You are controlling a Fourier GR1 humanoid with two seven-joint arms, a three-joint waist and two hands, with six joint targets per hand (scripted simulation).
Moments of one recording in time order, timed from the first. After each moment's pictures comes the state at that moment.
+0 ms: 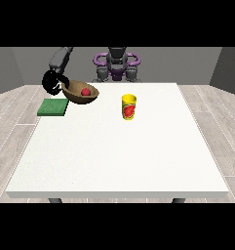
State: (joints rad) left arm -0.56 0.79 0.59 -0.95 0.49 -0.46 0.06; right arm -0.54 -0.36 -0.24 -0.87 -0.14 -0.08 0.15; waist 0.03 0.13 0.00
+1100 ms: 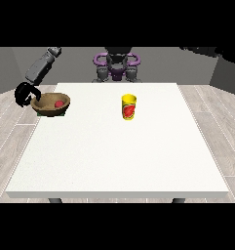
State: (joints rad) left arm -0.54 0.82 0.66 -1.17 0.56 -0.40 -0.04; right arm -0.61 -0.72 -0.47 -0.53 -0.21 0.21 -0.25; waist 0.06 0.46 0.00
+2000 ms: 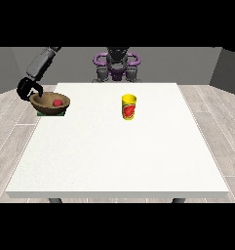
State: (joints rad) left arm -0.47 0.82 0.63 -1.20 0.61 -0.38 0.05; right arm -0.63 -0.71 -0.39 -0.40 -0.12 0.22 -0.23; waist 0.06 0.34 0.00
